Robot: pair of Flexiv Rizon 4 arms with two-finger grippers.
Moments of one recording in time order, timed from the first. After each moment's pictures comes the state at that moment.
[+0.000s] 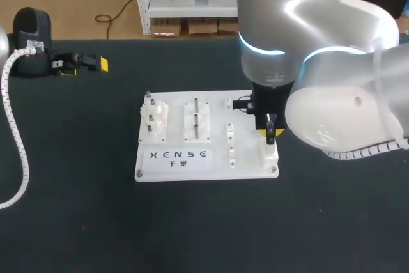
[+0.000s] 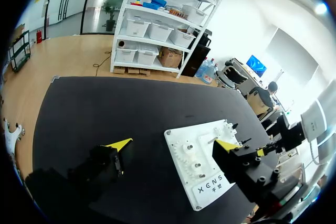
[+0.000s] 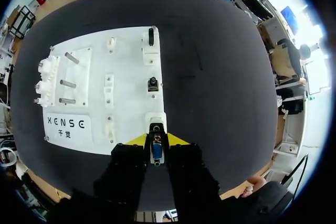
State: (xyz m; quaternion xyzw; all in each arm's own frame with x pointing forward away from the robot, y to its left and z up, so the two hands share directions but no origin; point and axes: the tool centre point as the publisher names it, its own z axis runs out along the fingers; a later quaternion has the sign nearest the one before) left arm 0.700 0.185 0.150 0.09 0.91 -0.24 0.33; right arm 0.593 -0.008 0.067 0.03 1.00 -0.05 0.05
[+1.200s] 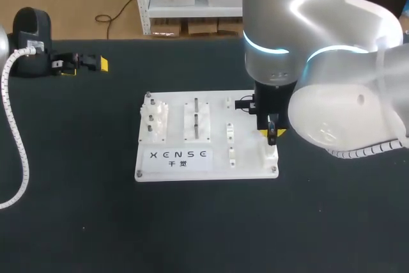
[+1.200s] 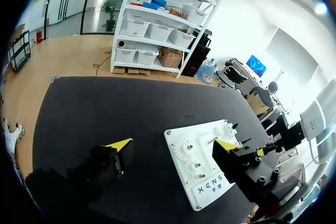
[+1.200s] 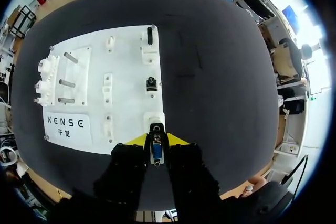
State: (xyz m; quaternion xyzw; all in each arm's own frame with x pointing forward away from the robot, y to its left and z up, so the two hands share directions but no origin) left arm 0.700 0.185 0.150 0.09 0.91 -0.24 0.33; right arm 0.593 -0.011 0.065 0.03 1.00 -0.04 0.05
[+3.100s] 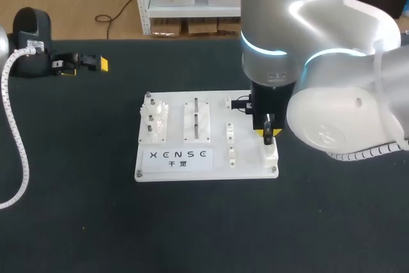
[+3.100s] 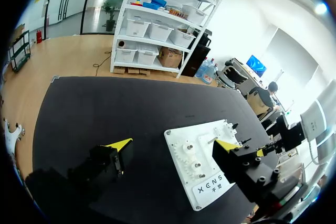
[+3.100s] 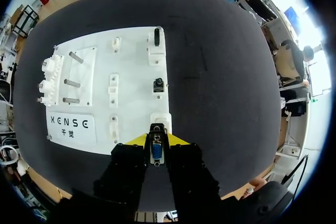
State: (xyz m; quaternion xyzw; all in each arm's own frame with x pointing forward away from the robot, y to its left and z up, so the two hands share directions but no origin) left arm 0.700 0.185 0.150 0.09 0.91 -0.24 0.33; right arm 0.594 -0.002 0.065 0.02 1.00 -0.03 0.05
